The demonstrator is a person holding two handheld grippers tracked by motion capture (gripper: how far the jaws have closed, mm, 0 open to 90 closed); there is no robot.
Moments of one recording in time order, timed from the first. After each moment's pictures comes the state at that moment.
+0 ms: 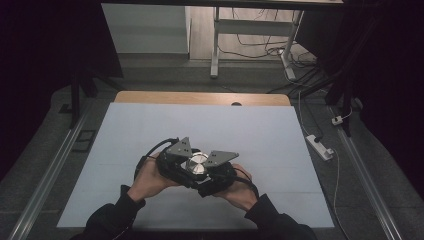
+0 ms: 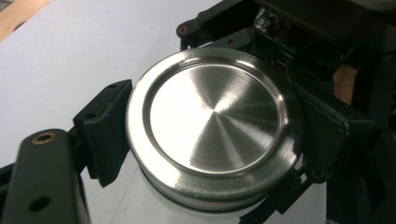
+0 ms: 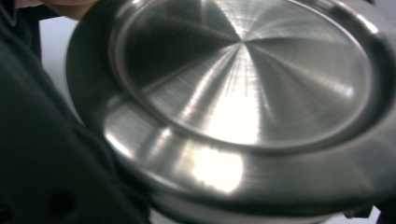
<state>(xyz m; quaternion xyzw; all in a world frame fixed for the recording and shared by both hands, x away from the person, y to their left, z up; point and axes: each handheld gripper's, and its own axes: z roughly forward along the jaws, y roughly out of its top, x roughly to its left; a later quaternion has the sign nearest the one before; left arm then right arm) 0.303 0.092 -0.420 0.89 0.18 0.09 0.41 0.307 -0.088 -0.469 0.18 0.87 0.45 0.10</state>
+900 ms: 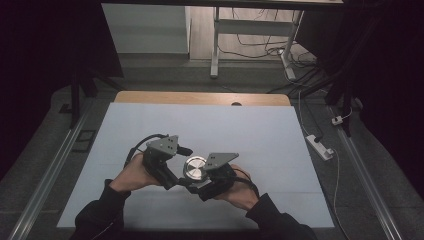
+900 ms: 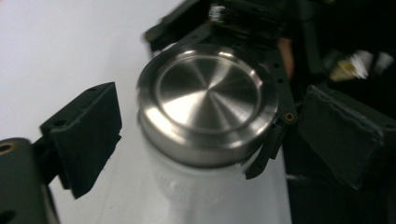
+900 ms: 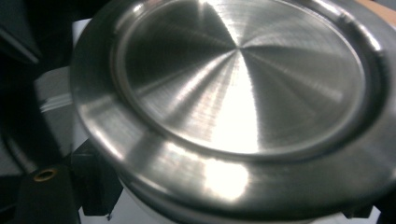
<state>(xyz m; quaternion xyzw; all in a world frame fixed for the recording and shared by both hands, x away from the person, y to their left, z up) 0.311 0.128 -0.414 0.90 0.05 0.00 0.44 0.303 -0.087 -0.468 0.13 0.88 0.46 0.06</state>
